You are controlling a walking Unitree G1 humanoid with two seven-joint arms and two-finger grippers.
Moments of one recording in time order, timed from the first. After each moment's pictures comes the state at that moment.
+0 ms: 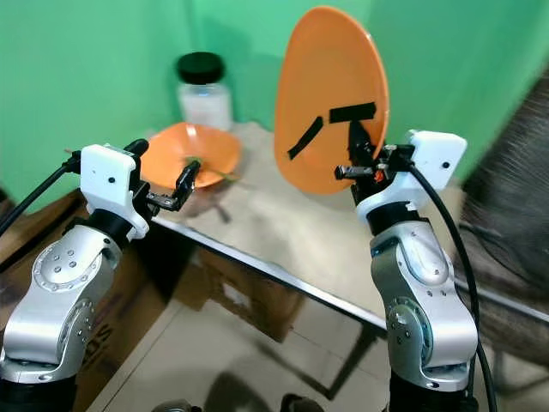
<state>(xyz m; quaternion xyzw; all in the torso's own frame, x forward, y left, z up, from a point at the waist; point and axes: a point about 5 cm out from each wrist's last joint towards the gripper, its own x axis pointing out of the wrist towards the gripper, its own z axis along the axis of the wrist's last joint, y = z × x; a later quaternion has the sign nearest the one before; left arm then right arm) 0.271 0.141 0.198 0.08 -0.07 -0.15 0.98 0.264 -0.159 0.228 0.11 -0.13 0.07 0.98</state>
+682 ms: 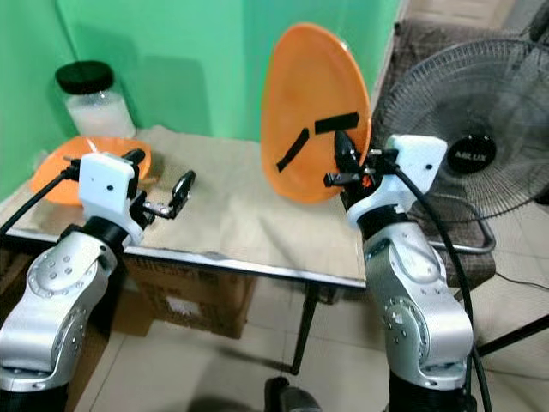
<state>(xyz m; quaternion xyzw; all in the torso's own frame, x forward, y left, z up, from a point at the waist) 0.267 0.146 0.190 0.09 -0.05 -0.14 0.98 0.266 -0.148 0.215 0.10 -0.08 0.12 0.98</state>
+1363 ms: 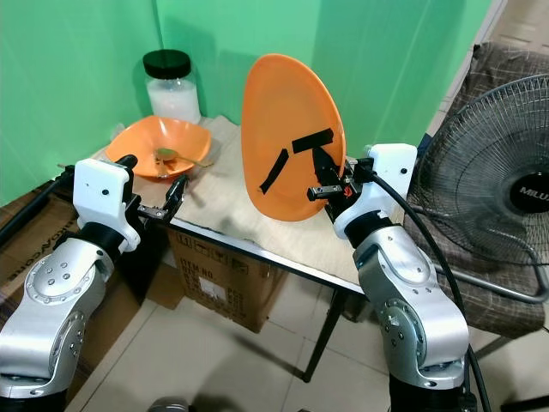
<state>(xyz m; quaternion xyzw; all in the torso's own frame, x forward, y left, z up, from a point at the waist) 0.264 0.152 0.185 0.09 -0.04 -0.12 0.99 0.266 -0.139 0.207 0.10 -0.05 0.16 0.98</state>
